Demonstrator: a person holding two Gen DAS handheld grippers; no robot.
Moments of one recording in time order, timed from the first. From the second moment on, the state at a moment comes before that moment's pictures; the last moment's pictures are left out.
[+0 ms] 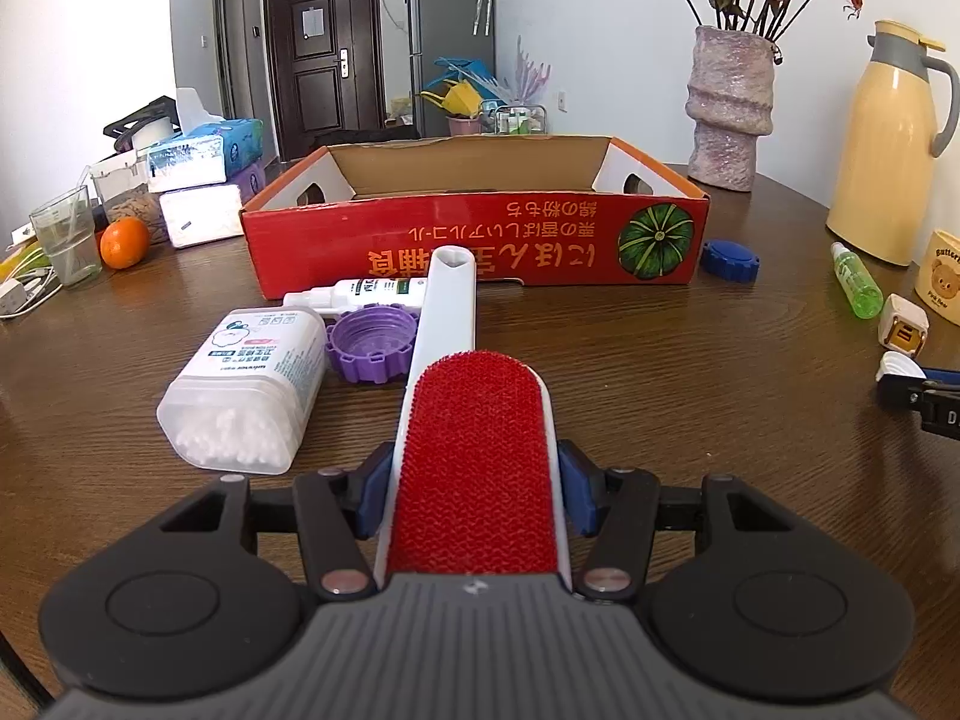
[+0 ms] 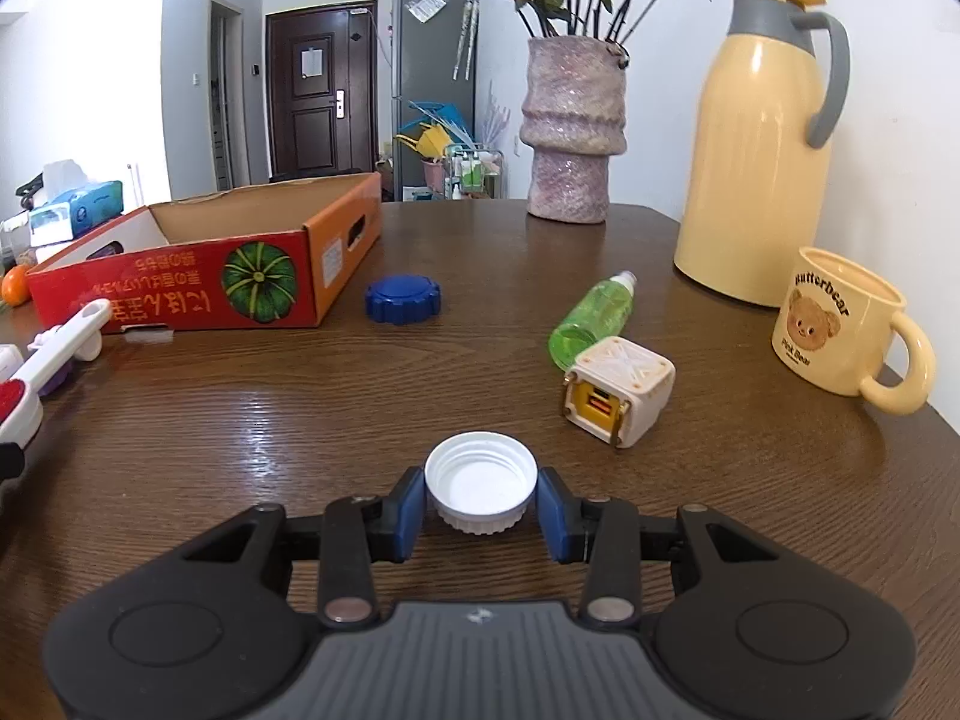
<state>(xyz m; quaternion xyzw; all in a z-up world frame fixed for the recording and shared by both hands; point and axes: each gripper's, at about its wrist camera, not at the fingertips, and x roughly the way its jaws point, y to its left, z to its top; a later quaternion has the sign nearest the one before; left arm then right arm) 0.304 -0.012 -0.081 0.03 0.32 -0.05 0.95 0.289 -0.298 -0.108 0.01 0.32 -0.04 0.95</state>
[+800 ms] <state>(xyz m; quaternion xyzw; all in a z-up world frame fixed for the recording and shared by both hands) 0.306 -0.006 -0.040 0.02 0.28 -0.05 0.96 0.301 -0.245 -0.075 -0.01 0.28 0.02 0.96</state>
